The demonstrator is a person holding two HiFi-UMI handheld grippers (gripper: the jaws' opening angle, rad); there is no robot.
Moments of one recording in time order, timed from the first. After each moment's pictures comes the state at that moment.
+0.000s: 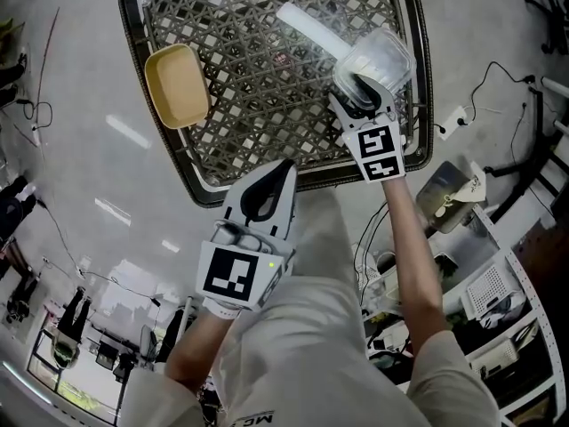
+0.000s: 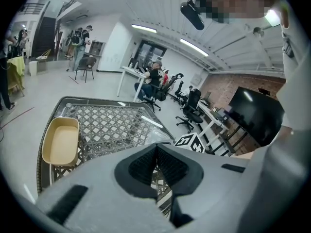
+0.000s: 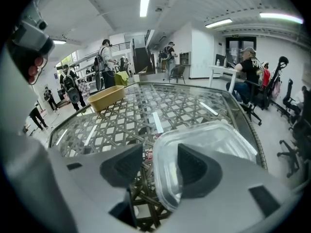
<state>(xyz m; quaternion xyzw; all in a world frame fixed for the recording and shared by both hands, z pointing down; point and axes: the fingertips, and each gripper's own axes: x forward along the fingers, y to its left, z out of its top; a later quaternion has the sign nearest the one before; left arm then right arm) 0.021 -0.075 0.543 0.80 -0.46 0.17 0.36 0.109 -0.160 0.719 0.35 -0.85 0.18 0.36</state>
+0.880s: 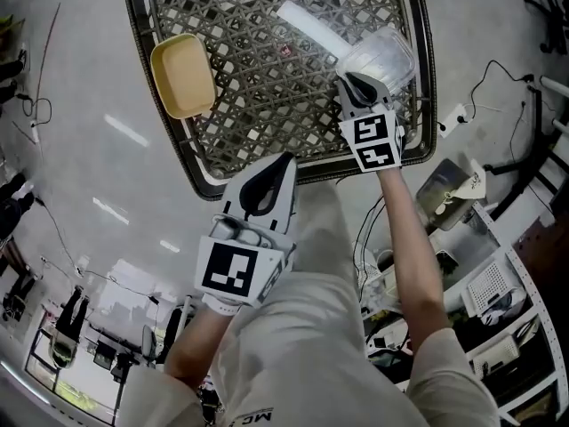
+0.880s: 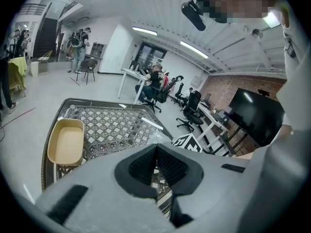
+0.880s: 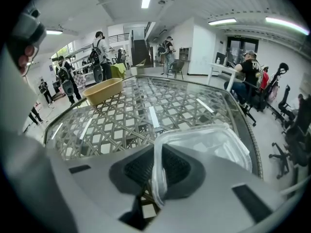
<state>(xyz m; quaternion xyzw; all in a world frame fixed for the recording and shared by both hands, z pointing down) 0.009 -0.069 0.535 0.80 -0.46 0.16 0.35 0.105 -0.157 0.725 0.36 -0.83 0.17 0.40</state>
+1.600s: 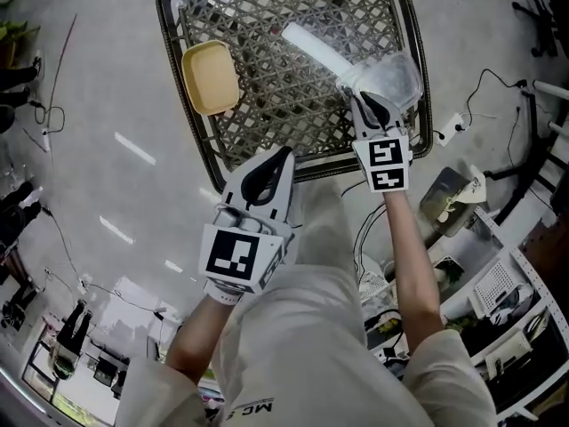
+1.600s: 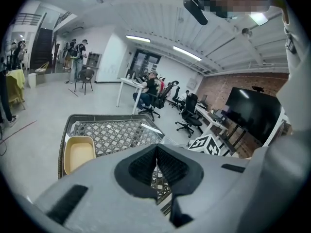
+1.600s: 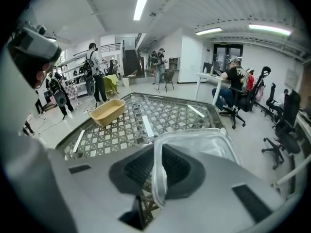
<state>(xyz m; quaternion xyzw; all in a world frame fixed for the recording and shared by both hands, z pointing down) -0.021 -0.056 0.490 0.81 -0.47 0.15 0.31 0.107 -0.128 0.643 0.42 -0.82 0.17 0.35</state>
